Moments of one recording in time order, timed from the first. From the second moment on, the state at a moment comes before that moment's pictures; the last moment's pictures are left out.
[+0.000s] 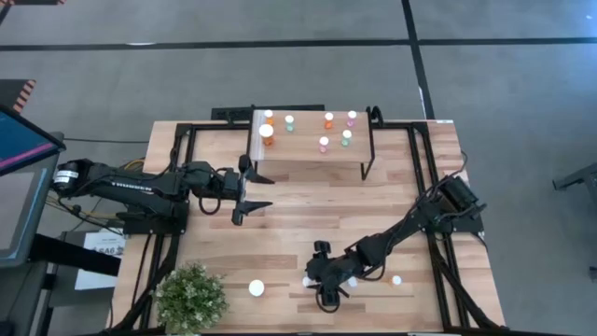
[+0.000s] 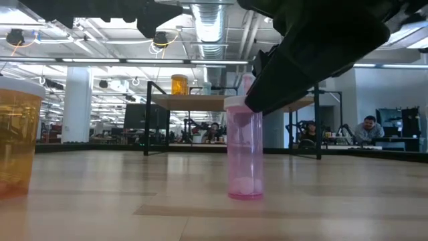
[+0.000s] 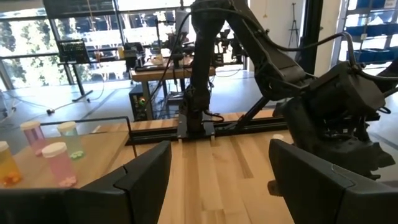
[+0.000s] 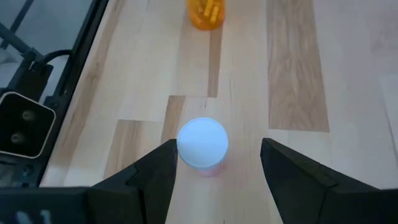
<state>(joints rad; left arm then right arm) 0.02 1.01 0.53 0.48 0.10 0.07 0.51 1.92 1.15 0.00 0.18 0.39</state>
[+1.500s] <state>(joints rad) 0.02 1.01 0.53 0.49 0.09 0.09 0.10 1.38 1.15 -0.12 0.26 -0.09</state>
